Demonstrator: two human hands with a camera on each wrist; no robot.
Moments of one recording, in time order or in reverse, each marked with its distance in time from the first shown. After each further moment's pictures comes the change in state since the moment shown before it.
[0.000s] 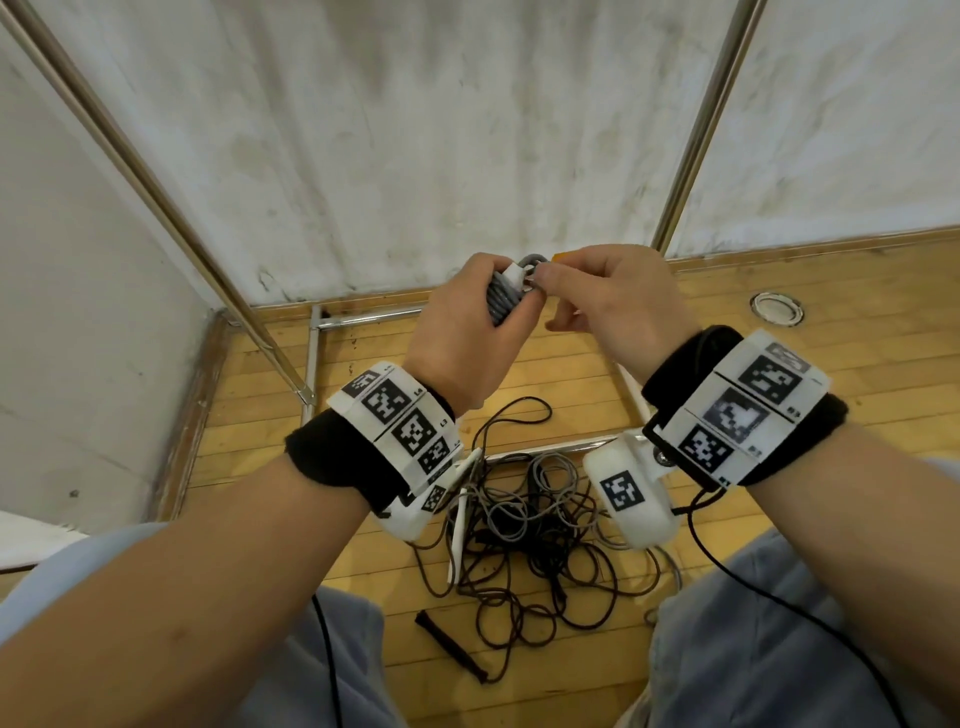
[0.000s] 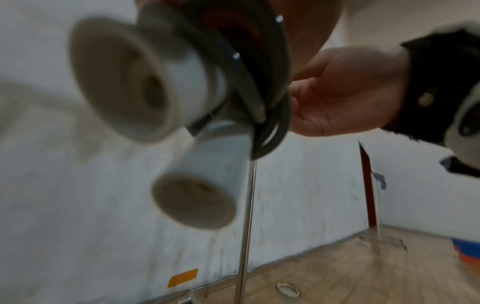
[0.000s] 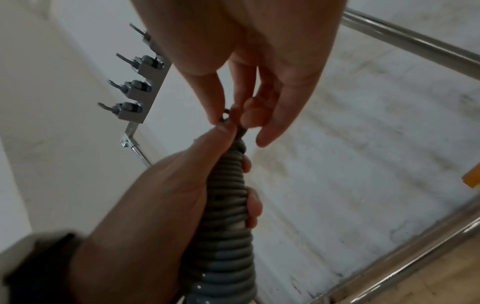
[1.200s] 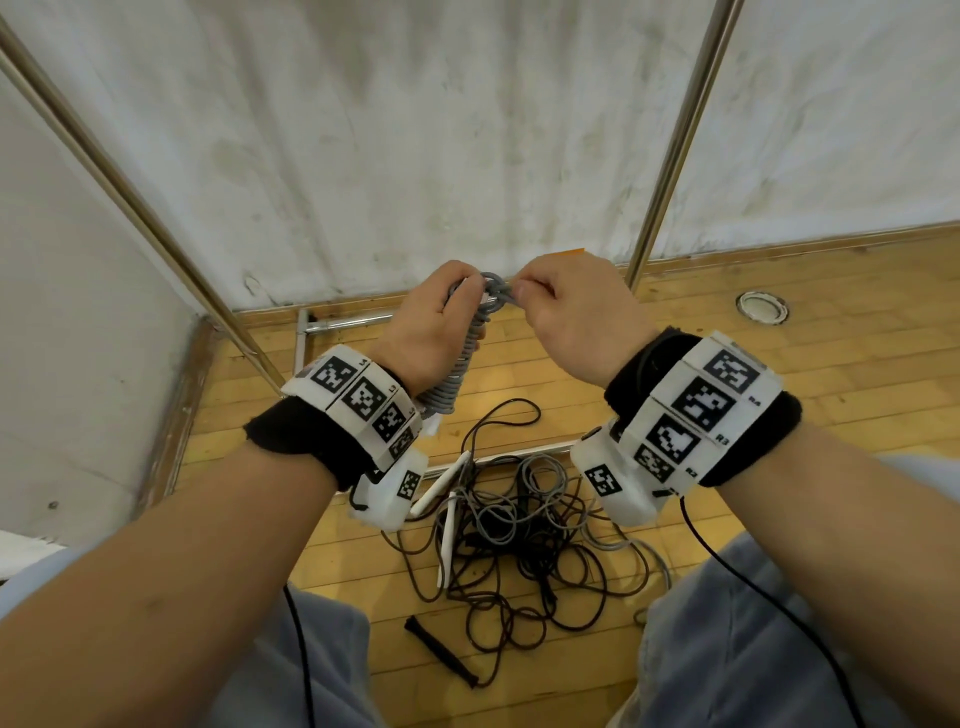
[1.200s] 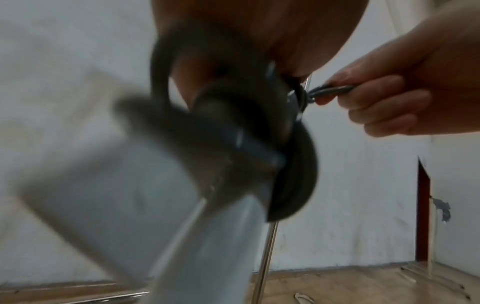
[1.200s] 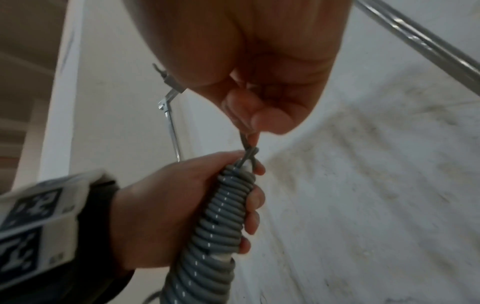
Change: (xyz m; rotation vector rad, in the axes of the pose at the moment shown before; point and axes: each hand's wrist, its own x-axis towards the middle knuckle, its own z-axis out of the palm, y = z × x) left_hand 0.020 -0.019 -0.005 -0.197 -0.170 -0.141; right_hand 0.005 -0.008 0.003 -0.593 -0.119 -0.229
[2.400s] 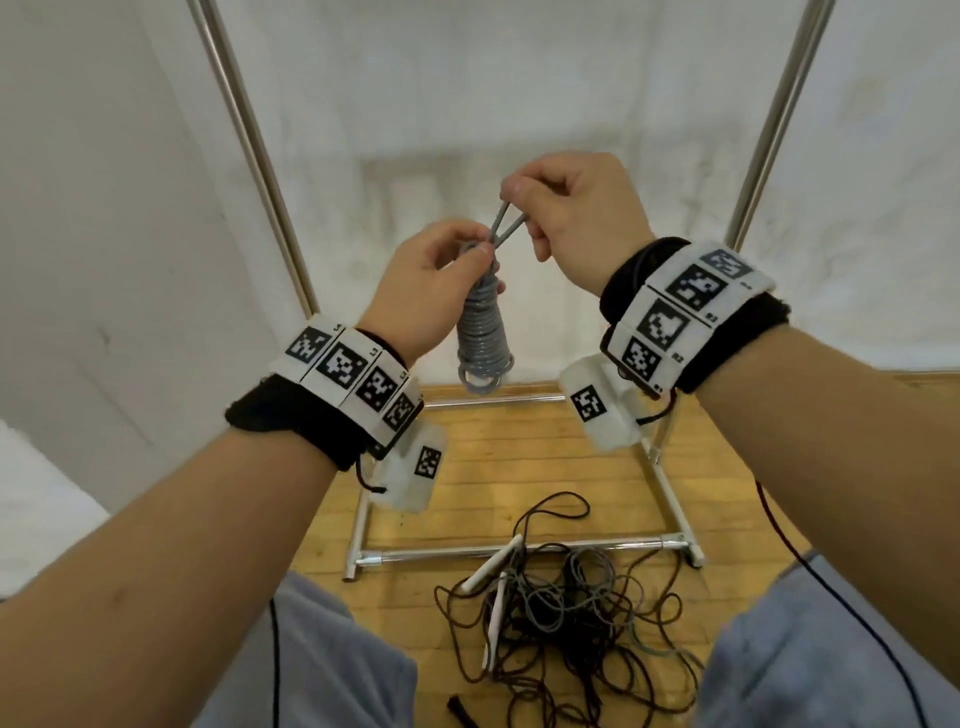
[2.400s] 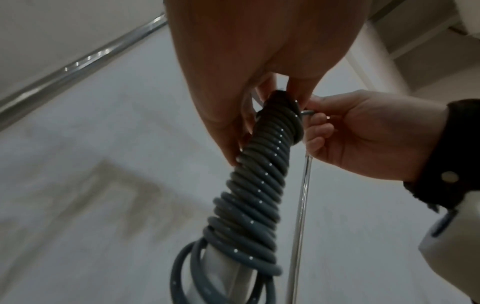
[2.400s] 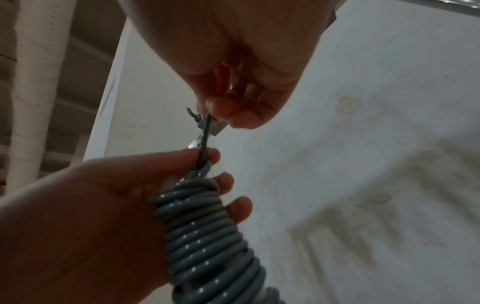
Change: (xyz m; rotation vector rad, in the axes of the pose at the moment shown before) left_hand -0.033 0.120 -0.113 -0.259 0.240 0.178; right_hand 0.045 -0.141 -0.077 0.478 0.267 -0.269
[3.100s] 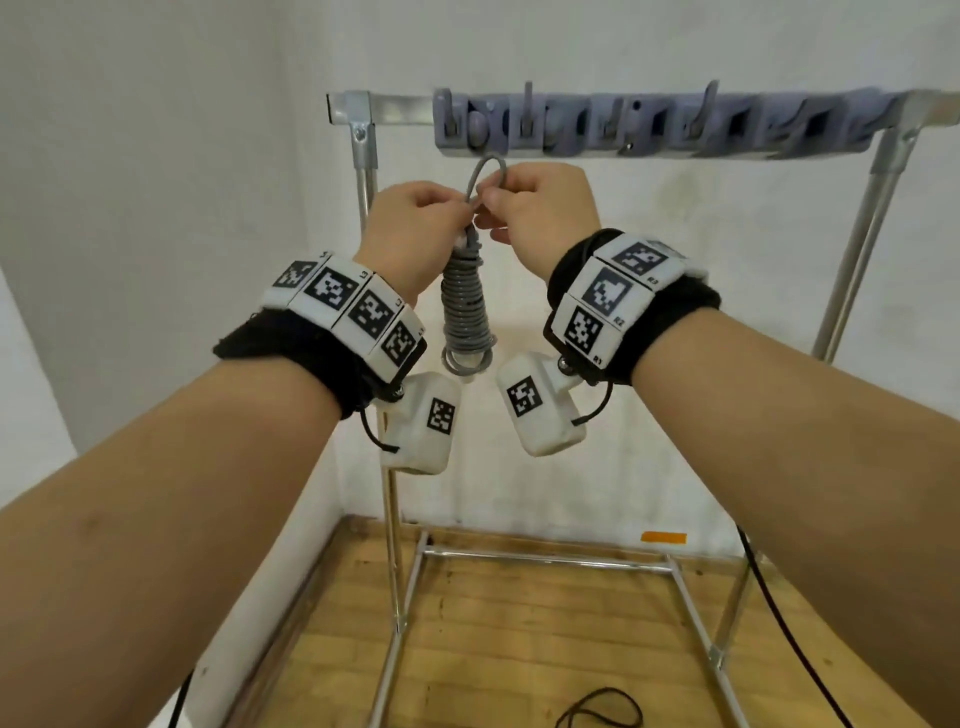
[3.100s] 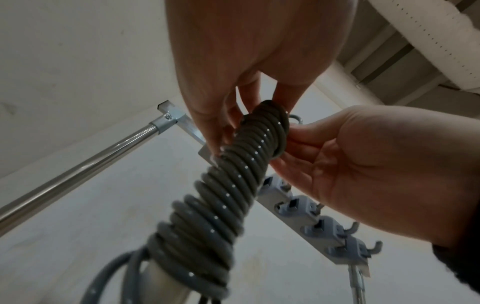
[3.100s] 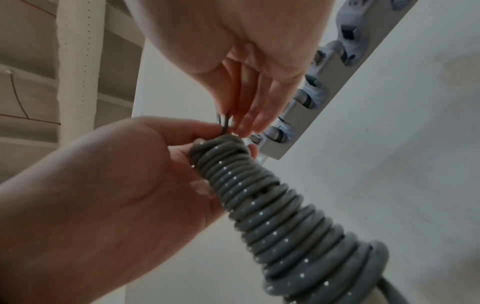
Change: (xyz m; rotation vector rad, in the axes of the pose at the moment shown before) left_hand 0.092 0.161 -0.103 0.094 0.390 0.175; right_hand 0.128 -0.149 0.047 0.191 0.023 -0.132
